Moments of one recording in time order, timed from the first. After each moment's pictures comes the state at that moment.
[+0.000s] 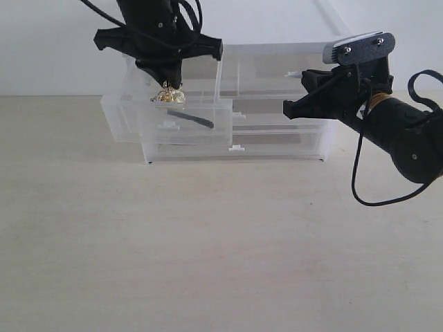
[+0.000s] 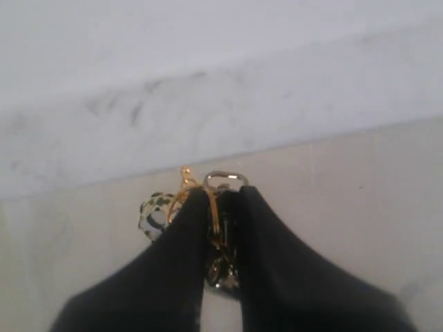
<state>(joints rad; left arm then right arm) -0.51 2.13 -2.08 0.16 1.22 -0.38 0.25 1.90 -0.86 -0.18 -0.86 0.06</state>
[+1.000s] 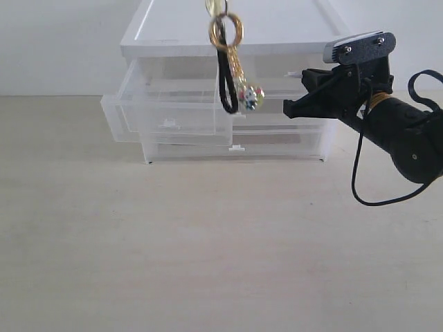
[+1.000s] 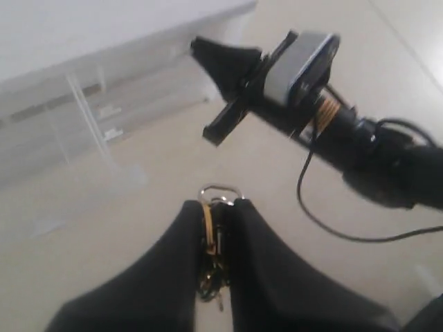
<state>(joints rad) -0.74 1.67 -1.96 -0.02 1.22 -0.28 0.25 1.90 -0.86 -0.17 -0.87 0.06</state>
